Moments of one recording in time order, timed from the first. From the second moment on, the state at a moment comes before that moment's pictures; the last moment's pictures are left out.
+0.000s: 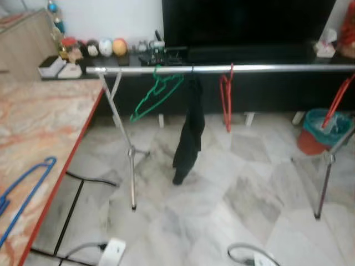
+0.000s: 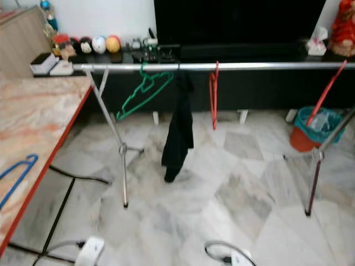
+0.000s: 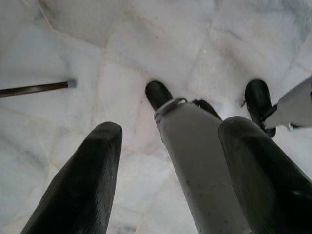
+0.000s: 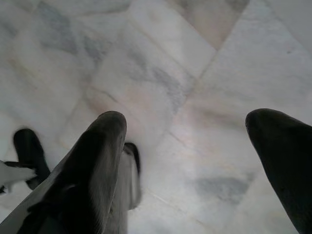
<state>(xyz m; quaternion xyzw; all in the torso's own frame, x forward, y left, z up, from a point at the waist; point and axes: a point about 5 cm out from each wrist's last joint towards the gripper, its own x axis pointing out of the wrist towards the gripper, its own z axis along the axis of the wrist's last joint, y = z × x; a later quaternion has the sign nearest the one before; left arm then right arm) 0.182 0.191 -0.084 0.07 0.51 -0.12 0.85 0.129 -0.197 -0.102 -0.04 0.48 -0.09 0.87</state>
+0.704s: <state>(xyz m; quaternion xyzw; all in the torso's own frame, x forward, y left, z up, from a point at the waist) 0.179 0.185 -0.086 0.07 0.51 -0.13 0.84 0.130 -0.205 -0.100 -0.04 0.48 -0.11 0.87</state>
